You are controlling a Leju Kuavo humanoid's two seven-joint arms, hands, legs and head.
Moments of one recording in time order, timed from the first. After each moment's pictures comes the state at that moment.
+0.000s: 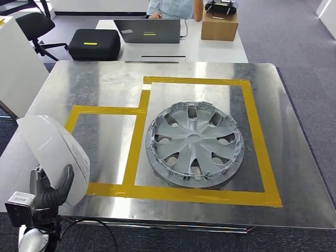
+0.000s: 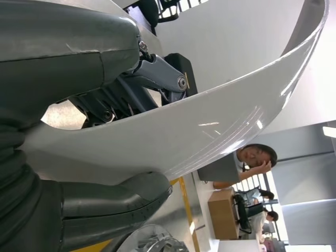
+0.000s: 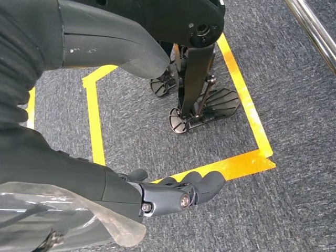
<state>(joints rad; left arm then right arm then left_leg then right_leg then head) 0.17 -0.10 0.05 -1.73 -0.28 0.06 -0.54 -0.03 0.17 -1.21 -0.24 0.77 0.10 -0.23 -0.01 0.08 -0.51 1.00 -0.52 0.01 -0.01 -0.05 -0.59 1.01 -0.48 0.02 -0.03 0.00</state>
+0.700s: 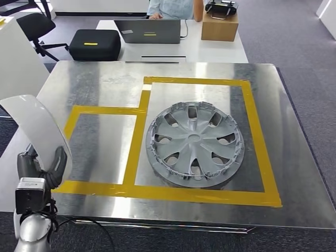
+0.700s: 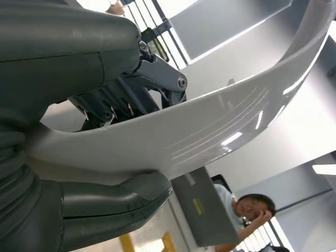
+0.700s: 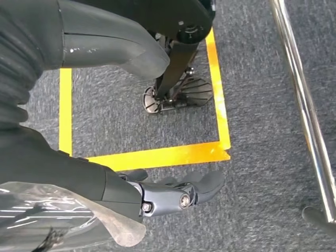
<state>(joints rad) 0.06 -0.07 0.02 -1.78 -0.53 0.29 -0.48 0.00 0.21 -1.16 -0.35 0.90 0.13 -0.40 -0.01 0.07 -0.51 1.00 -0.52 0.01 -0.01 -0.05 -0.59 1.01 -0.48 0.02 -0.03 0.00</state>
